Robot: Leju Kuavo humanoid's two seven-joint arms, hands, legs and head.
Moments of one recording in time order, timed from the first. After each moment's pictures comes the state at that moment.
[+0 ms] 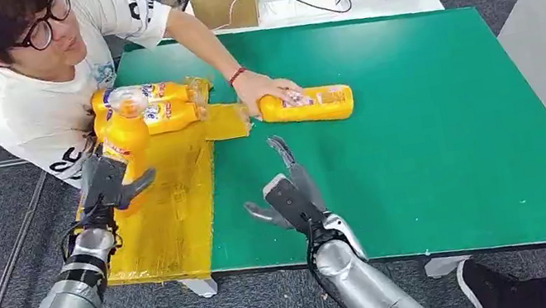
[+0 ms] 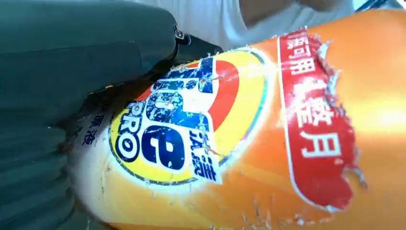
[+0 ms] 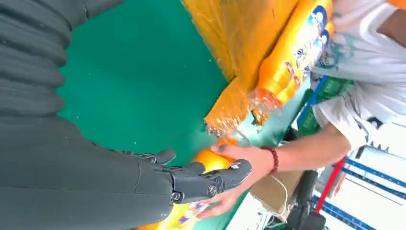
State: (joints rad) left arm -0.65 0.06 0.02 -0.54 -0.44 0.43 -0.56; right arm -0.43 0.27 0.40 -0.83 0.27 -0.38 -0.39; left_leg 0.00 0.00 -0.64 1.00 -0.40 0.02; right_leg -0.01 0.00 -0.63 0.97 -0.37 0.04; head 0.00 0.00
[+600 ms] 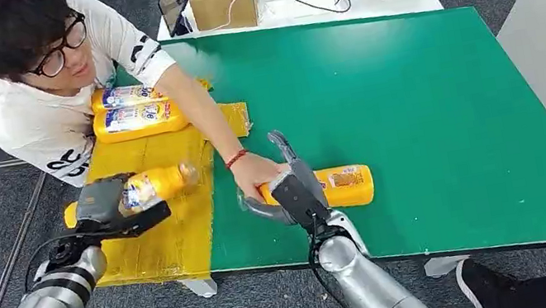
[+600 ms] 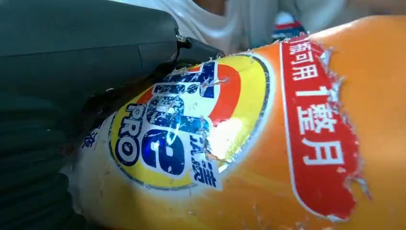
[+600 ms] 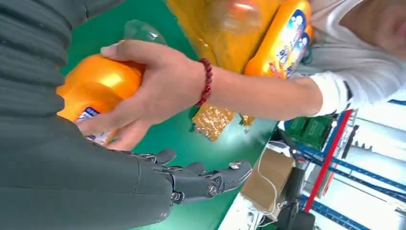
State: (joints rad) left arm -0.68 0.18 -0.22 -0.37 -1.11 0.46 -0.32; right arm -0.43 0.27 0.39 -0.87 0.24 -0.32 -0.41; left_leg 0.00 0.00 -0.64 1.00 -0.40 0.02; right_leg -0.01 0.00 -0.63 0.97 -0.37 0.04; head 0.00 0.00
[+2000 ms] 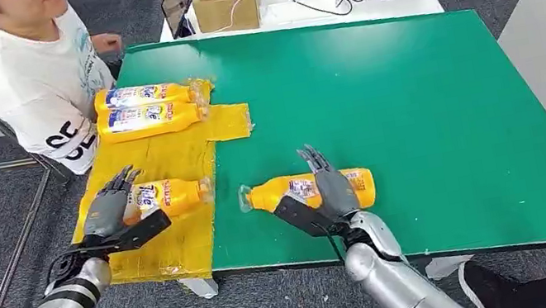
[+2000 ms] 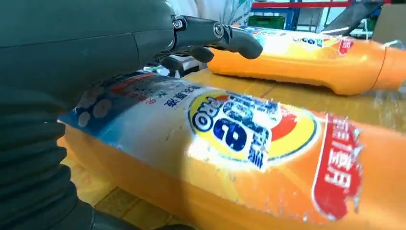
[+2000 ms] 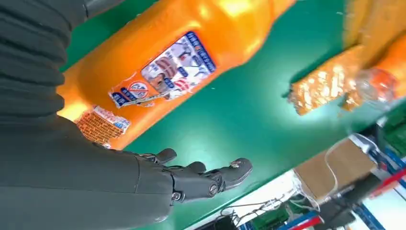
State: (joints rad) left arm -0.62 0.14 -0.10 -0.35 -0.88 0.43 -0.53; right arm -0.44 0.12 0.44 -0.80 0.64 -0.42 -0.17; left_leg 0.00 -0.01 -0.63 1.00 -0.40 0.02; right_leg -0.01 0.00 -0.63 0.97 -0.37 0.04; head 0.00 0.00
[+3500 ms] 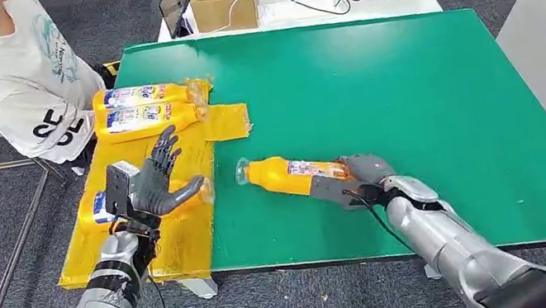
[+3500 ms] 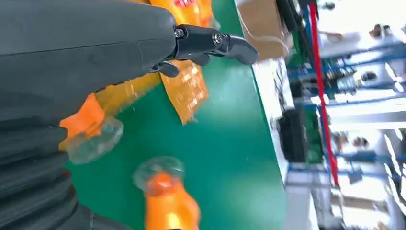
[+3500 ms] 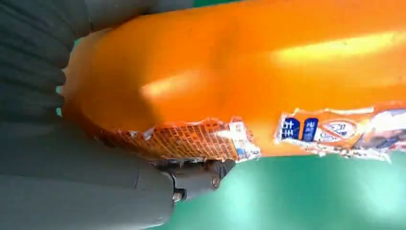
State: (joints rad) left arm -0.57 -0.10 0.10 -0.66 -0.17 -0.20 -0.64; right arm -0.67 0.01 0.42 -0.48 0.67 -0.12 -0.19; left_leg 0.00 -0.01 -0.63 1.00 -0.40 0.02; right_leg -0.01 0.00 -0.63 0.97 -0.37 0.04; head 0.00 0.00
